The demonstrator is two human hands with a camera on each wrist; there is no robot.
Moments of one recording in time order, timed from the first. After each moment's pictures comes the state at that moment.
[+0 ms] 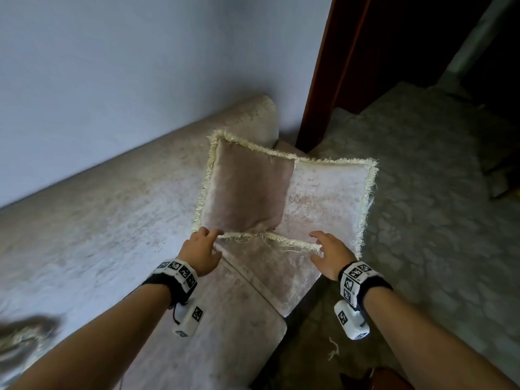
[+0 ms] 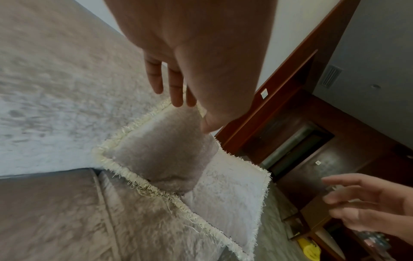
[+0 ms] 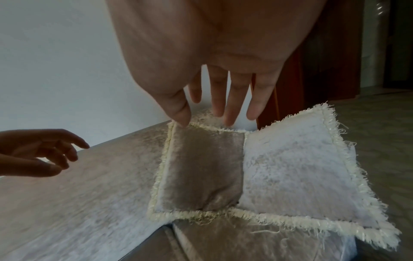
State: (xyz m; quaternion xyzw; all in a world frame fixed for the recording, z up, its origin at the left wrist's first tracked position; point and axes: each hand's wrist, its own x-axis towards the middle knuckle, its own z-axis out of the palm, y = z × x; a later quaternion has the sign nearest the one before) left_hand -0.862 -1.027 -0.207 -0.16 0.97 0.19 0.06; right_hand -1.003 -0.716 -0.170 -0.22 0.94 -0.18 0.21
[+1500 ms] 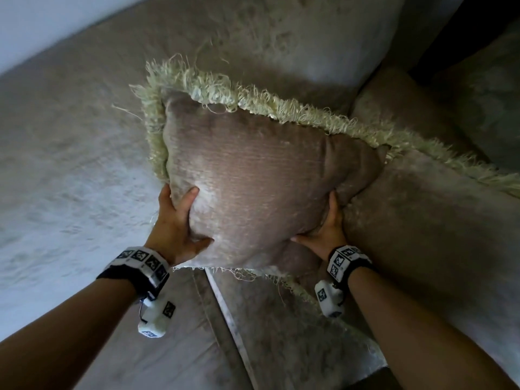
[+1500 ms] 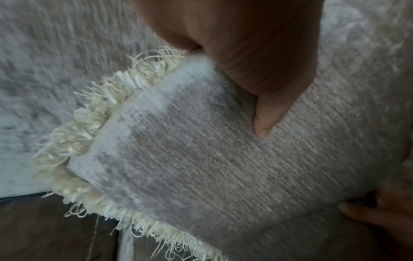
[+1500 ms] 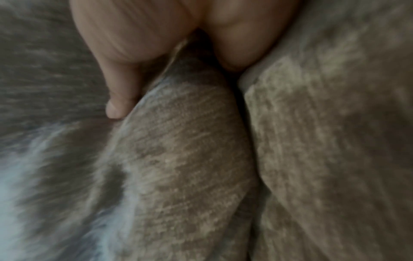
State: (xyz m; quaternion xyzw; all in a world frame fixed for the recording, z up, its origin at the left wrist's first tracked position) left_hand -1.205 -1.201 -0.467 -0.32 0.91 0.25 -0.04; right_hand -1.439 -0.962 -0.572 -0.16 0.80 -0.45 0.36
